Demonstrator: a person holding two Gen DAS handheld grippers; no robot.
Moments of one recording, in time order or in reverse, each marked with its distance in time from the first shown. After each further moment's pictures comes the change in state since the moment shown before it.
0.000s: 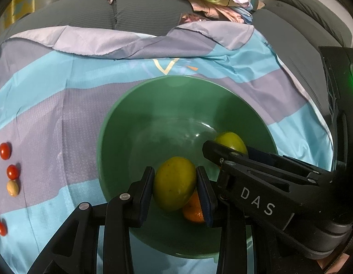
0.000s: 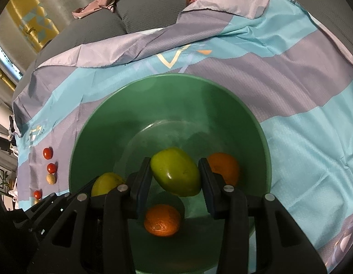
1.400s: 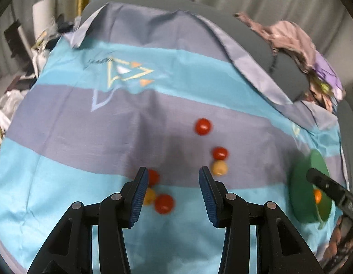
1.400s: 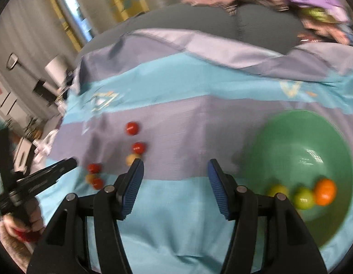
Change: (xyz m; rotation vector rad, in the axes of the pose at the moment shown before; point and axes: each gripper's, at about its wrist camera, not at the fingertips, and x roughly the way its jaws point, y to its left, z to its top) left arm -0.145 0.282 -0.082 -0.479 -0.127 0.272; right arm -0.013 0.192 -0.029 -0.369 0.017 0.306
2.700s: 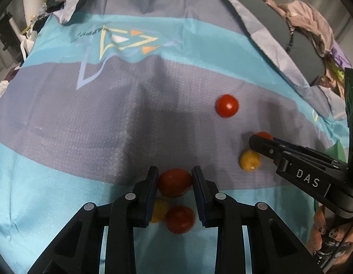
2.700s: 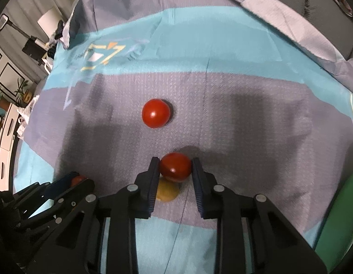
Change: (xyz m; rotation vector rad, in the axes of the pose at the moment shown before) left arm 0.053 0.009 -0.009 0.016 0.106 0.008; right arm 0.131 0.059 0.024 -0.091 0.183 -0.072
